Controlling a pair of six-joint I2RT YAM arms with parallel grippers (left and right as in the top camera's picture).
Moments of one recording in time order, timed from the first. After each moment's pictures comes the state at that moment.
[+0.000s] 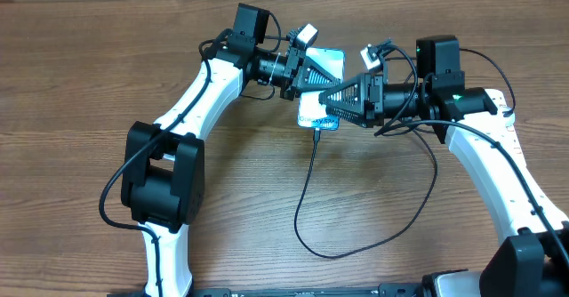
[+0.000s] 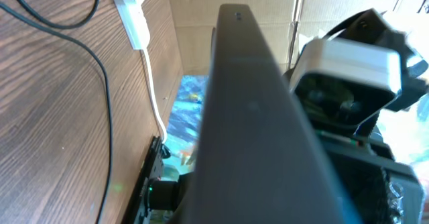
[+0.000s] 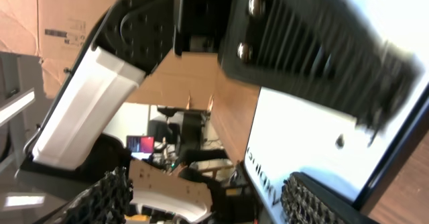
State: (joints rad) left arm -0.33 2.13 1.69 -0.47 1.46 -0.59; right arm 0.14 1.56 1.20 -0.54 -1.24 0.47
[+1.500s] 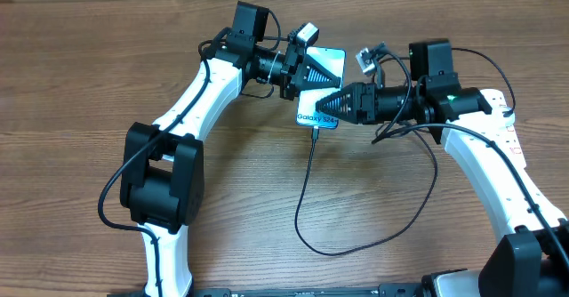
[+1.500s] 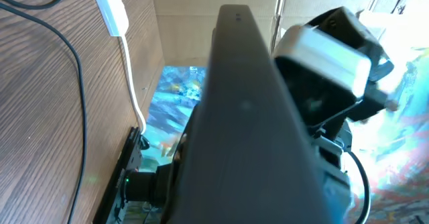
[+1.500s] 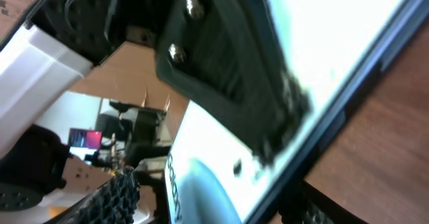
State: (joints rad) left arm -0.33 2.12 1.69 -0.45 1.53 -0.68; right arm 0.16 1.56 1.19 -0.53 -1.11 0.28
